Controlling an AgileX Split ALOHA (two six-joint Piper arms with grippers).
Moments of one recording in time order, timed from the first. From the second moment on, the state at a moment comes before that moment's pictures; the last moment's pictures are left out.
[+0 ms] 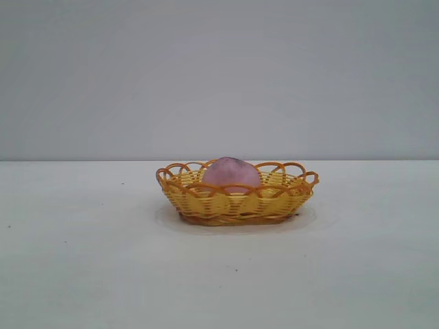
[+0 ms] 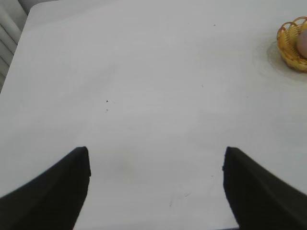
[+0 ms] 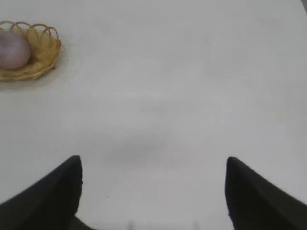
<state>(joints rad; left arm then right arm) -0.01 -0.02 -0.49 -0.01 1.12 0.09 0.02 0.09 -0.49 0.10 1.14 -0.09</state>
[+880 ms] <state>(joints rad) -0.01 -0.02 -0.49 -0.01 1.12 0.09 0.02 -0.02 -0.49 0.10 1.14 -0.09</state>
